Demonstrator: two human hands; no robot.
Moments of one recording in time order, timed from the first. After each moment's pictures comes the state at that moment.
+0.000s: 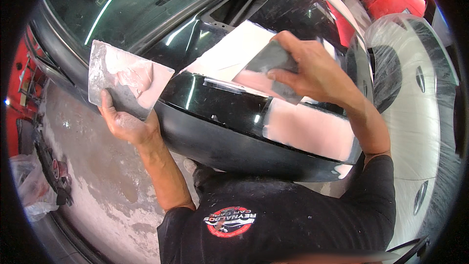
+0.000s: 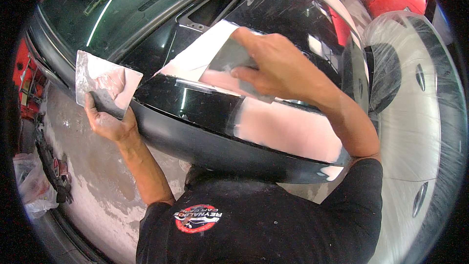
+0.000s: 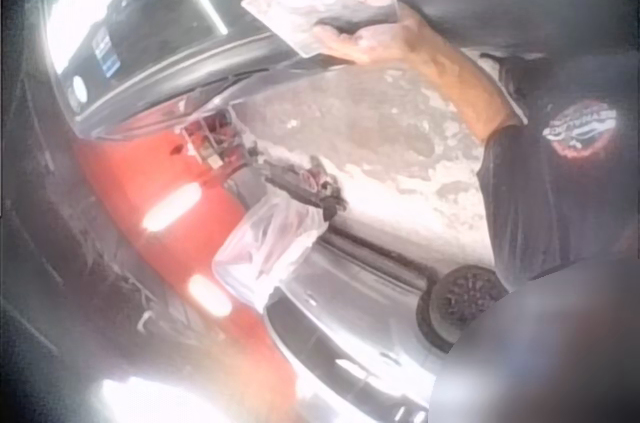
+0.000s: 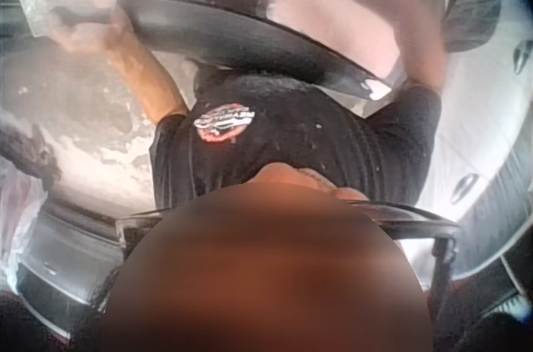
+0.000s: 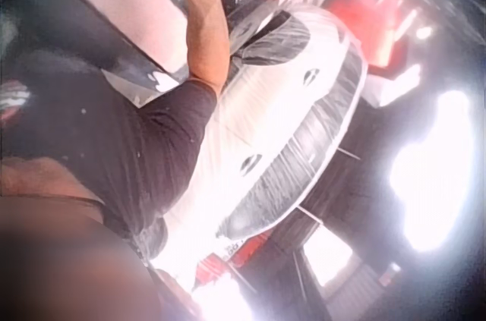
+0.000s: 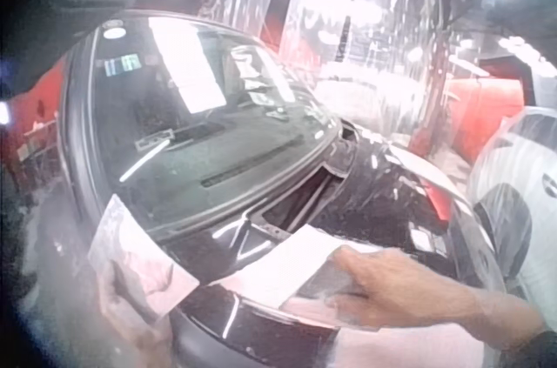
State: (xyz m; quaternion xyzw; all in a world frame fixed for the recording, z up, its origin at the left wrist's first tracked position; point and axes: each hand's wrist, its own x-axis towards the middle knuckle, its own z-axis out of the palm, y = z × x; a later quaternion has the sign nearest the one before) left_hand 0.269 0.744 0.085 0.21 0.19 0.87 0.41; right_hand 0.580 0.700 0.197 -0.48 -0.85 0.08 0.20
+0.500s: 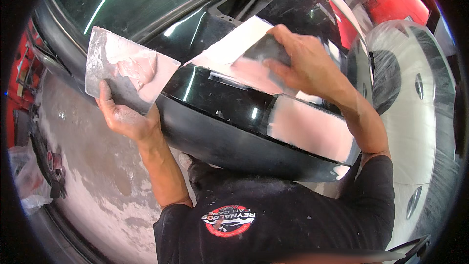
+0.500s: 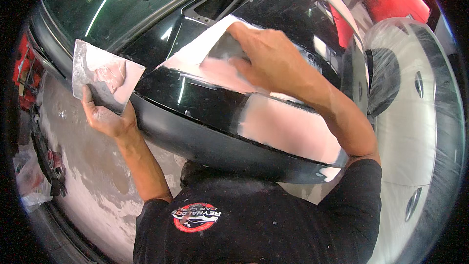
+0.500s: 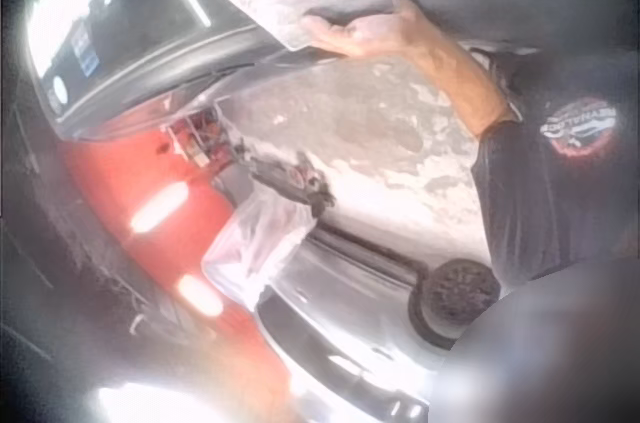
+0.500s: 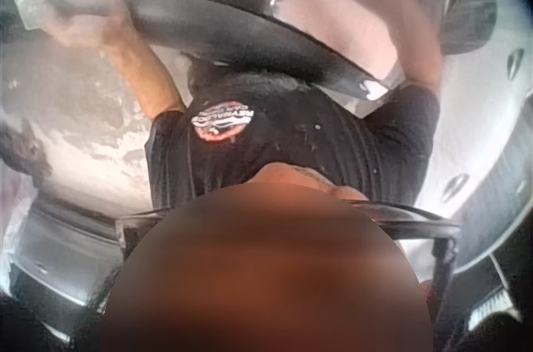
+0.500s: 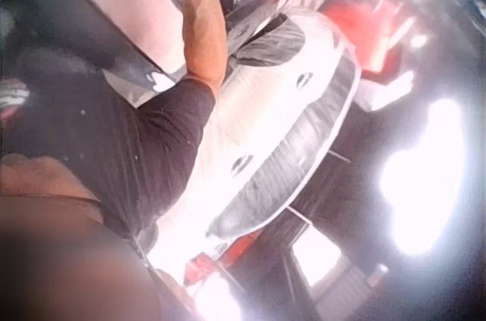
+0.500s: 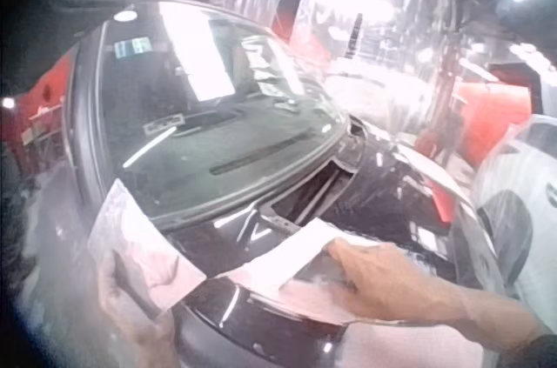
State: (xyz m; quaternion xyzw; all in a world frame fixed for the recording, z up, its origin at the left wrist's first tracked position) left_hand 0.269 0.744 0.079 0.19 0.22 0.88 0.39; right_hand 0.563 0.720 0.183 -0.50 -0.85 0.00 0.18
